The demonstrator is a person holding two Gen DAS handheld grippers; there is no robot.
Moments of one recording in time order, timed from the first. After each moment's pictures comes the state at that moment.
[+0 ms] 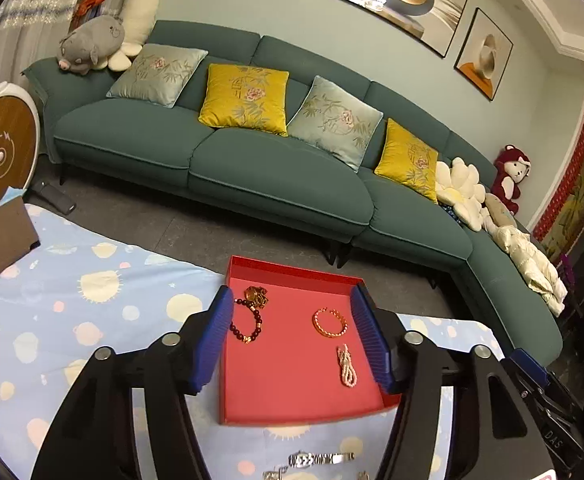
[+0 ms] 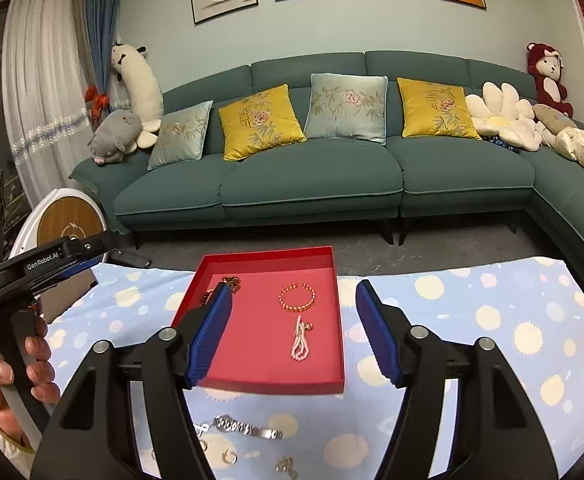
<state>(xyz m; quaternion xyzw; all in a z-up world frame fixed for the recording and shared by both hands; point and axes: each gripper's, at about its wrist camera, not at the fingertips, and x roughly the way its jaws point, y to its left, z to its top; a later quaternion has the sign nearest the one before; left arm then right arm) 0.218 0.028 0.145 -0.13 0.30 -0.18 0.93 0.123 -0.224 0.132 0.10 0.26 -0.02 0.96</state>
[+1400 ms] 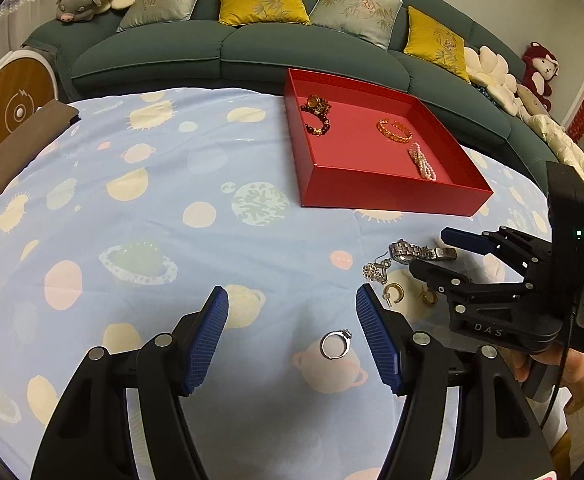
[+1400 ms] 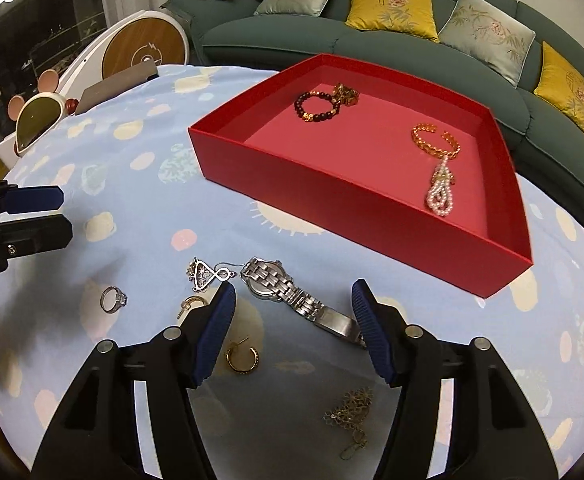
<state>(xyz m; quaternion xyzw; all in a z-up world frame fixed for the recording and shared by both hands) 0.135 0.056 0.005 -0.02 0.46 -0.15 0.88 0.159 -0.131 -0.037 -0.07 0.44 0.17 0.88</state>
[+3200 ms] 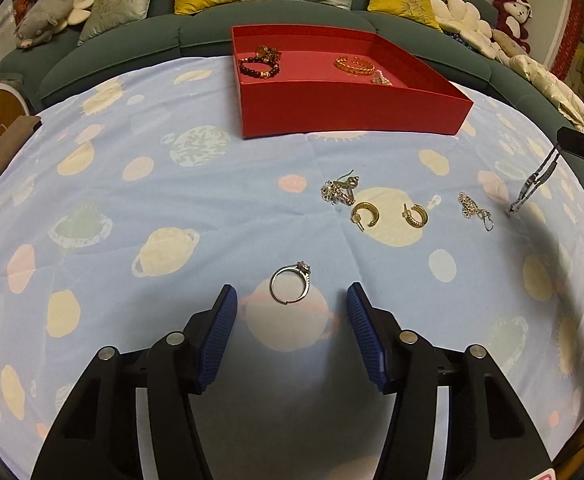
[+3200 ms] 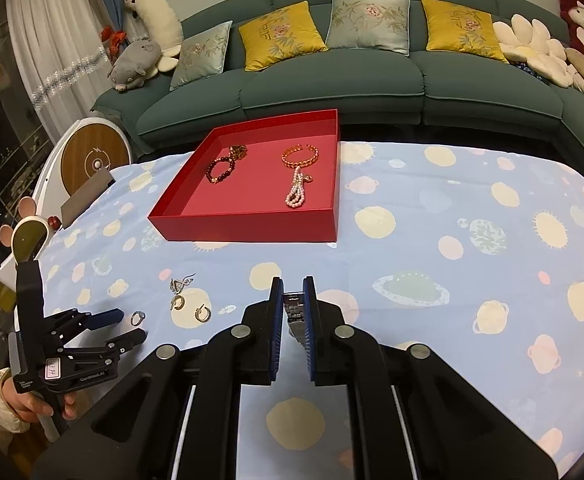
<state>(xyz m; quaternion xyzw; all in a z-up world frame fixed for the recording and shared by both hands) 0.108 0.010 -0.041 0.06 0.47 -0.19 0.86 0.075 -0.247 0.039 0.10 0.39 0.06 0.91</state>
